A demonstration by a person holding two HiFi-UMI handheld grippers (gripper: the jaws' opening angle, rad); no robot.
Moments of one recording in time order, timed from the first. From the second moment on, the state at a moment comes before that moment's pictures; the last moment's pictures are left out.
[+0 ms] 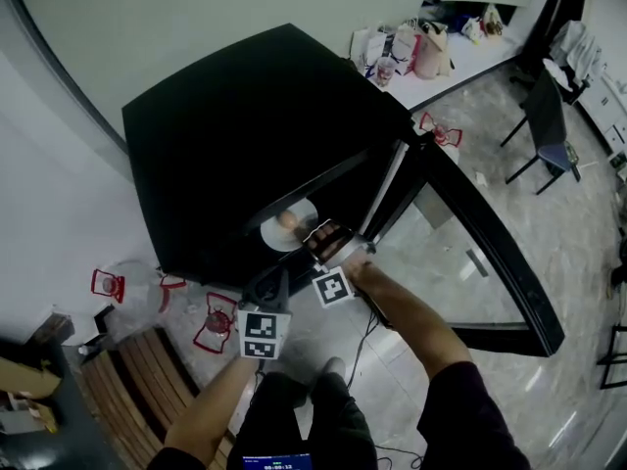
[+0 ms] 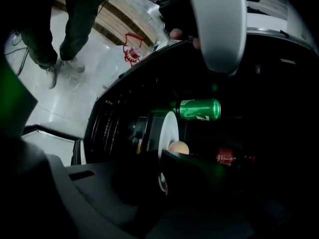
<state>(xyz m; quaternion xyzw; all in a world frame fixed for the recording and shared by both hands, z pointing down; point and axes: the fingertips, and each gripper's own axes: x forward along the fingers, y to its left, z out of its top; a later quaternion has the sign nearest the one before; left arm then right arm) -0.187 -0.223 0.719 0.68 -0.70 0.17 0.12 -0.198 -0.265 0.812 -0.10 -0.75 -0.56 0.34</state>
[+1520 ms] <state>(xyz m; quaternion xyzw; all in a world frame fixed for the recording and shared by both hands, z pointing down) -0.171 -0.227 0.697 0.68 -0.71 0.15 0.11 -0.167 -0.275 0.743 0.02 -0.83 -0.46 0.33</state>
